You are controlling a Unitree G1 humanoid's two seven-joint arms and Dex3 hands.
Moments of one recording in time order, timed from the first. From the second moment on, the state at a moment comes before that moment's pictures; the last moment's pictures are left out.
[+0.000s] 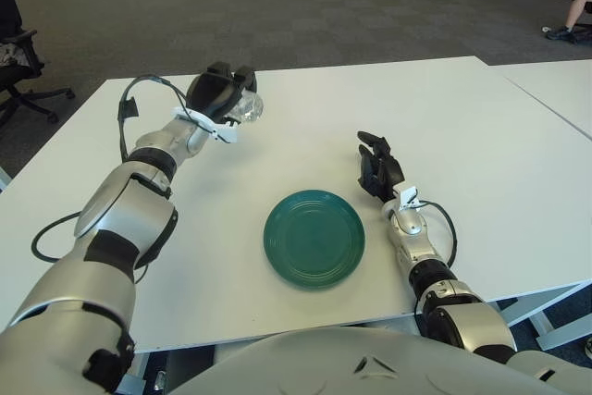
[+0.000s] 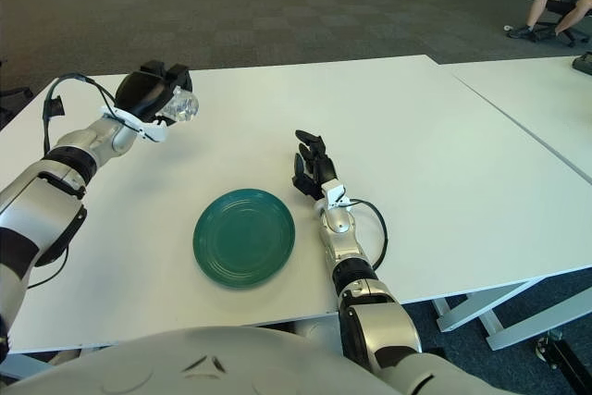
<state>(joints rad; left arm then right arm) -0.93 0.47 -0.59 1.27 0.81 -0.62 0.70 -0.31 0.03 -0.01 0.94 -0.06 -0.64 0.00</state>
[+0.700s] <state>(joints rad) -0.83 0.53 -0.53 0.76 0.83 -0.85 0.73 -0.22 0.06 0.00 0.75 -0.06 -0.50 -0.03</state>
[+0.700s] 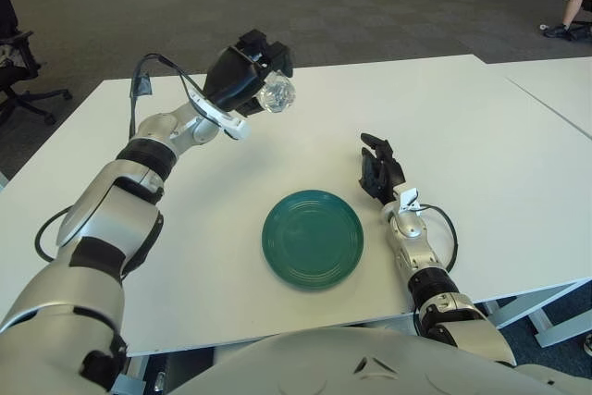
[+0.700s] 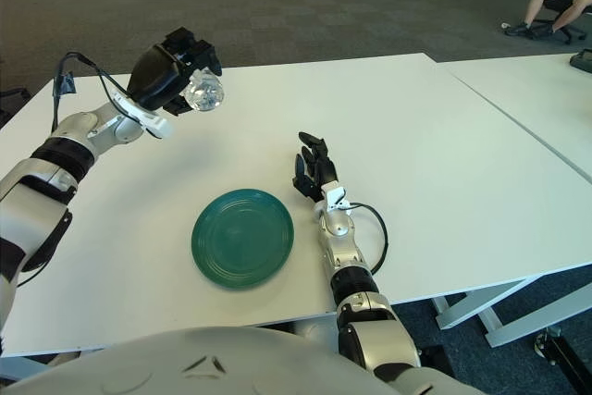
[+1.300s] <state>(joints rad) -0.57 0.53 -0.52 0.37 0.87 -0.93 0.50 -0.23 0.05 0.00 0.78 -0.06 -0.51 -0.03</state>
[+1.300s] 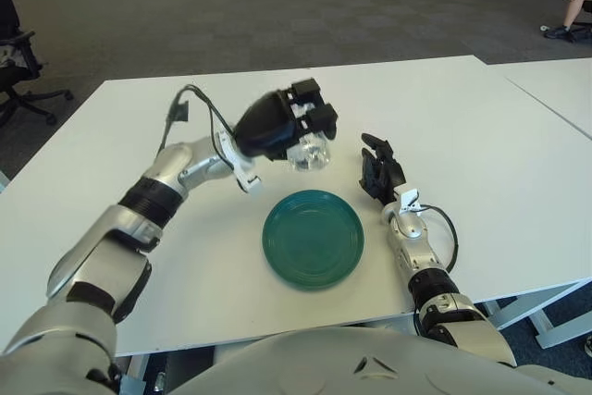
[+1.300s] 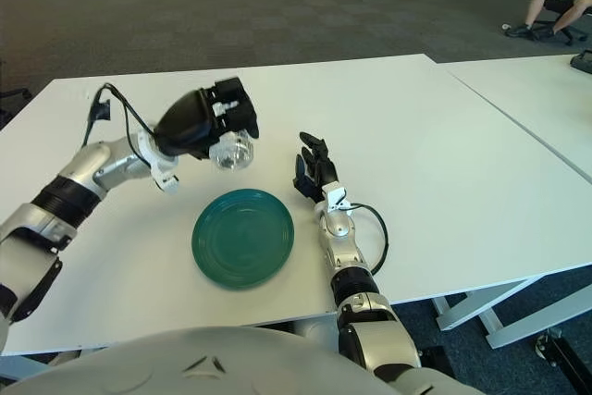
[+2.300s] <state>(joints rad) -0.50 0.58 -0.53 0.22 1.14 -1.02 0.51 -0.25 0.05 0.00 0.80 -0.05 -0.52 -0.02</state>
